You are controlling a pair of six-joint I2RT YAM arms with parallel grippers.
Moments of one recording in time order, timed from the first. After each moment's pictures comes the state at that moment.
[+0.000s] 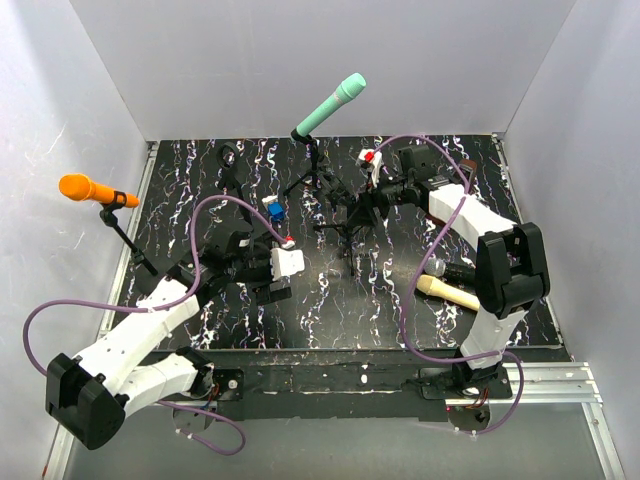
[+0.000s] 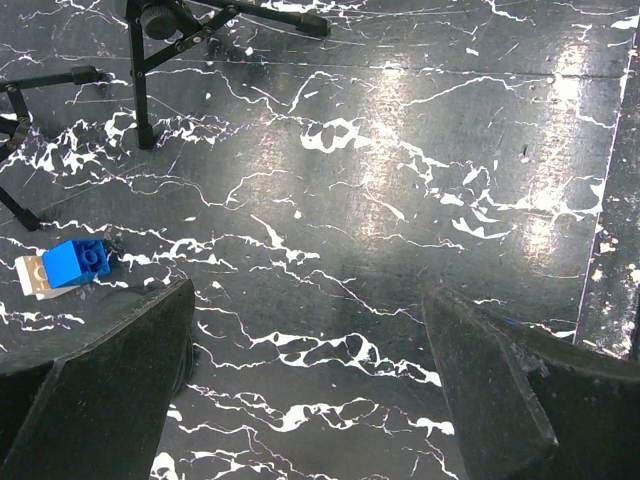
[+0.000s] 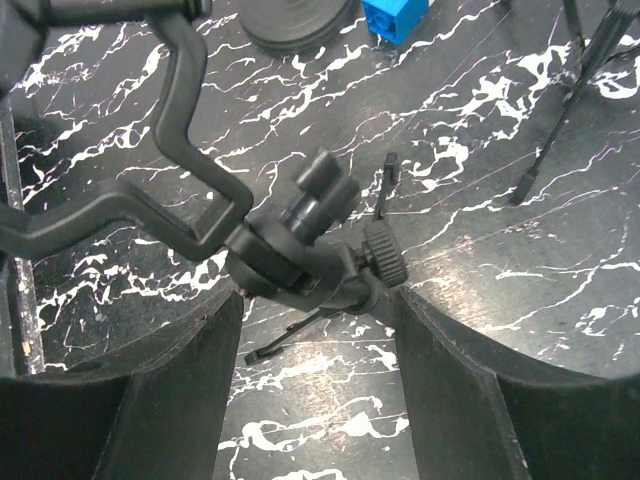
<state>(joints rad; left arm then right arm) -0.58 1.01 0.80 -0.53 0.44 0.79 0.34 1.78 1.35 -0.35 -0.91 -0.39</state>
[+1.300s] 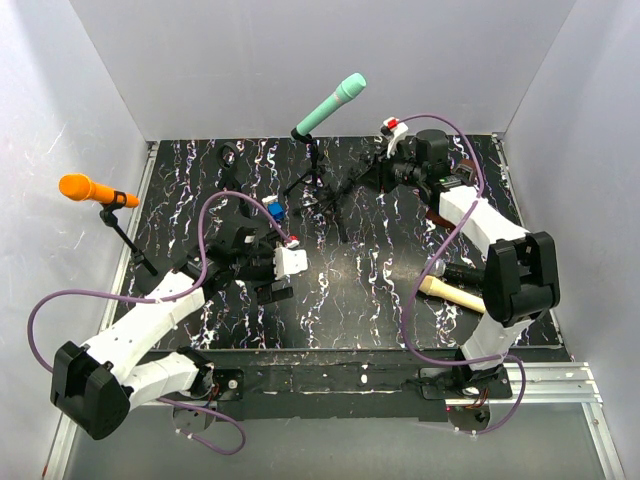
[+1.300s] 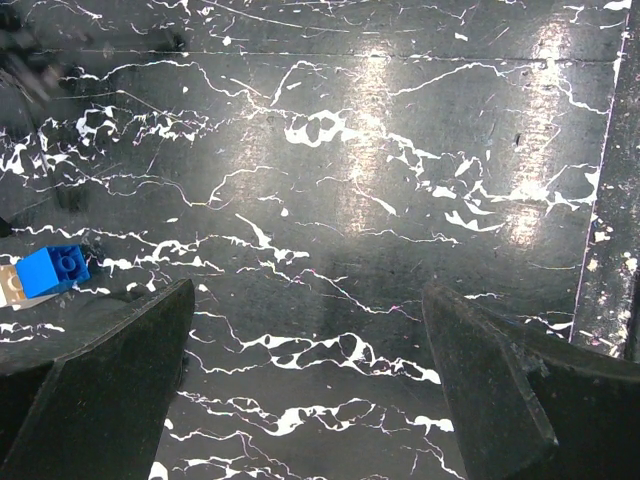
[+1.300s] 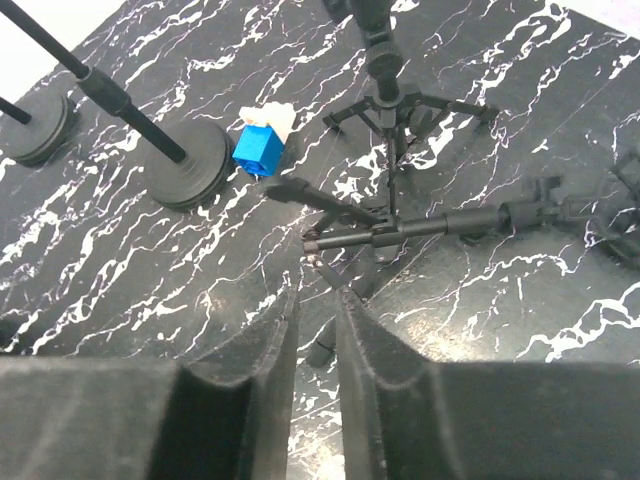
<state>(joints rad) -0.57 1.08 0.83 -0.55 0.47 0.82 0.30 1.71 1.31 0.00 -0.68 0.03</state>
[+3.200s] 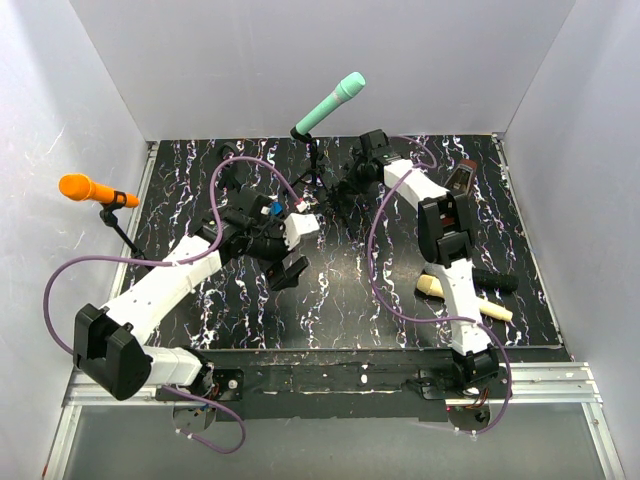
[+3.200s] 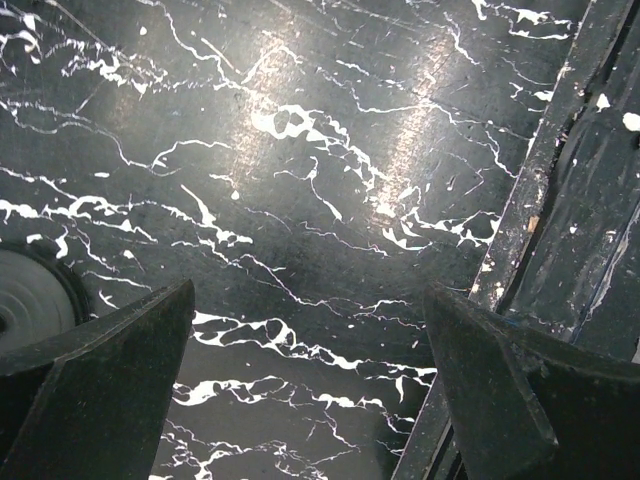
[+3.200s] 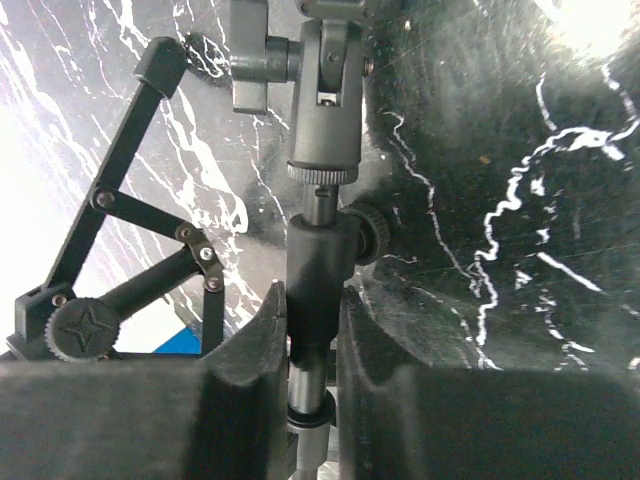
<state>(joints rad) -0.57 1.30 1.12 -0.78 0.47 0.52 0.38 2.48 2.10 -0.52 -0.22 0.95</state>
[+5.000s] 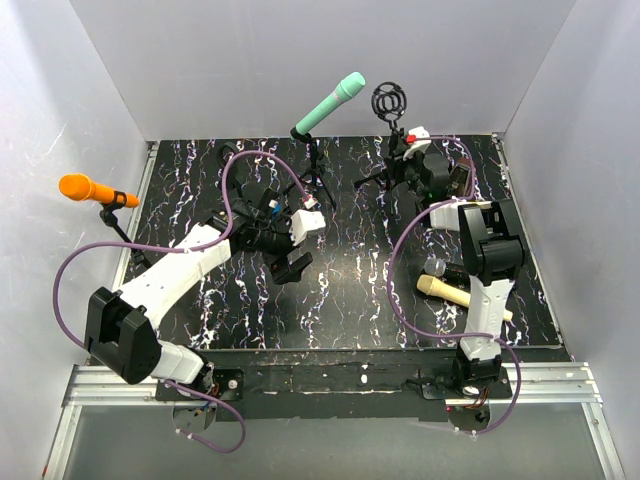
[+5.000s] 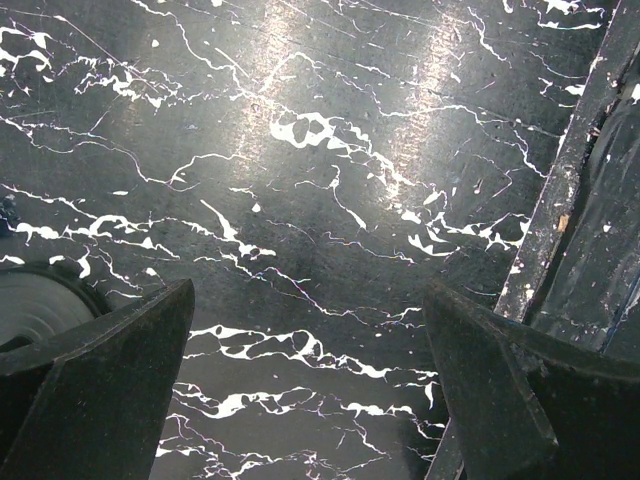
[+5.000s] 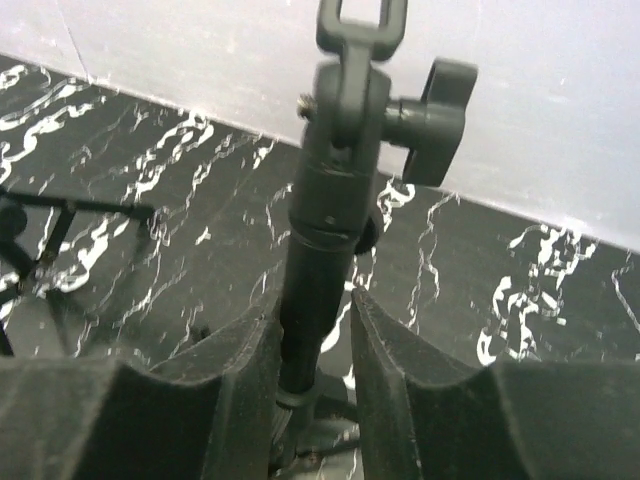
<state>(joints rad) -0.57 1.40 1.18 -0.79 0.45 0.58 0.21 2.08 1.21 0.85 -0.25 -0.03</state>
